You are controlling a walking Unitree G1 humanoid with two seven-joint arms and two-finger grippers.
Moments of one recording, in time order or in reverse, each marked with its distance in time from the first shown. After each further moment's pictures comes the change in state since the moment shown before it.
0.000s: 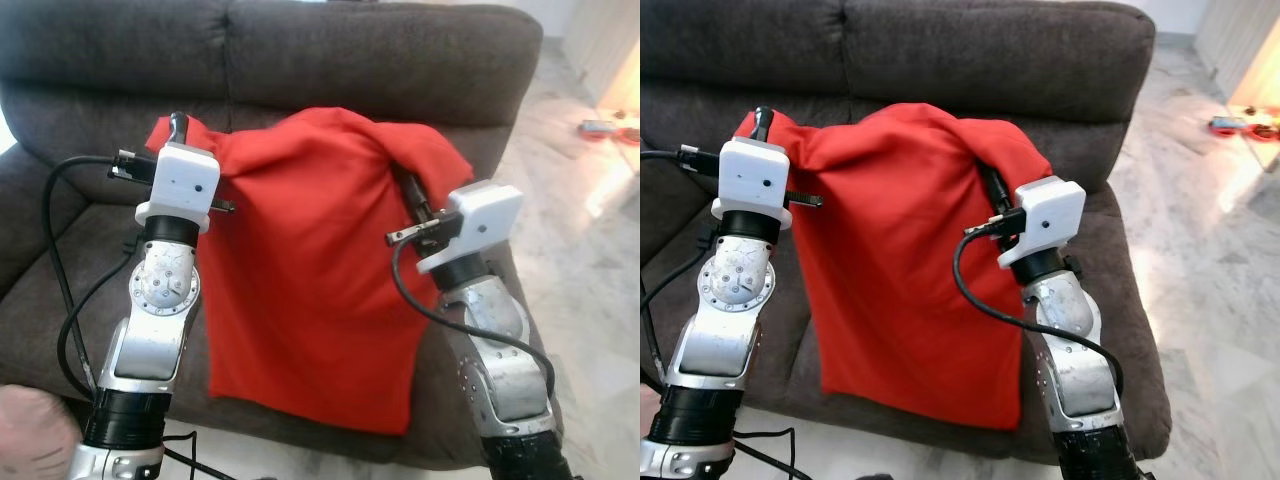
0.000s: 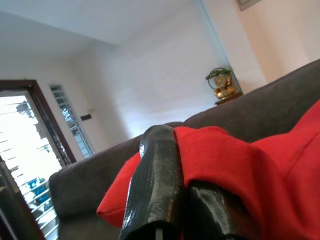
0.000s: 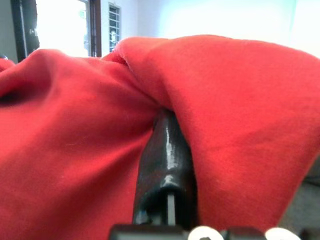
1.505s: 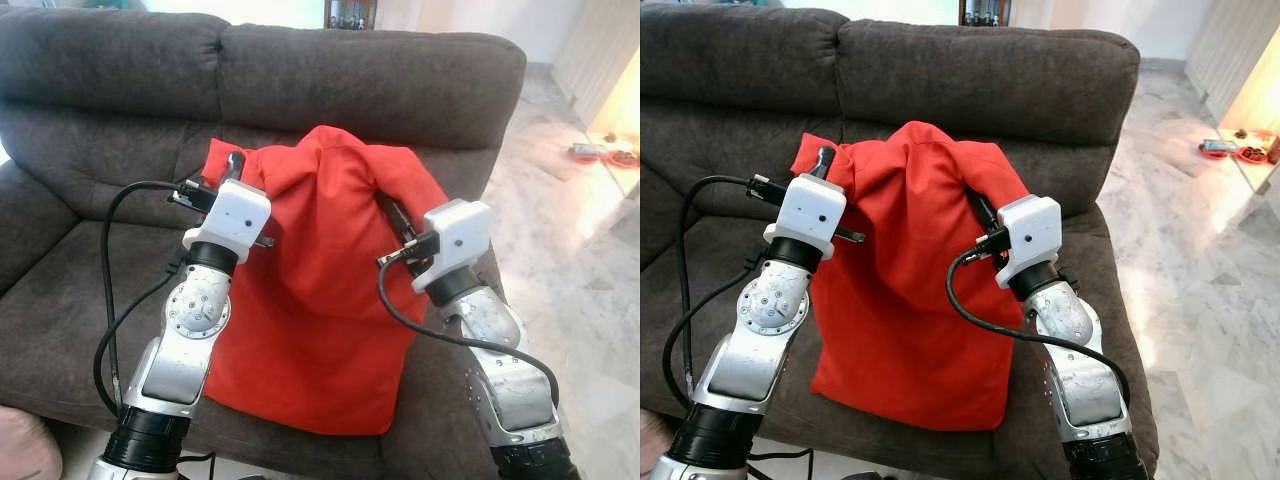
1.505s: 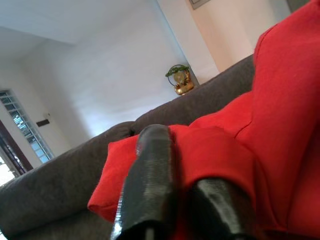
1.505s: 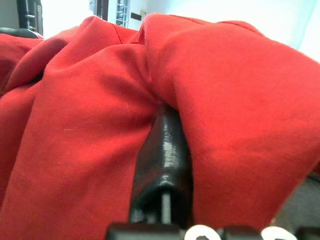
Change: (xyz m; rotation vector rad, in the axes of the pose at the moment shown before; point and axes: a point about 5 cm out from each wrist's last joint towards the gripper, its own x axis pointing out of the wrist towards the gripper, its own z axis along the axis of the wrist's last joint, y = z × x) left arm -0.020 -0.038 -0.005 -0.003 0.041 -0.208; right arm -0.008 0.002 -0.017 -0.047 0.137 0.078
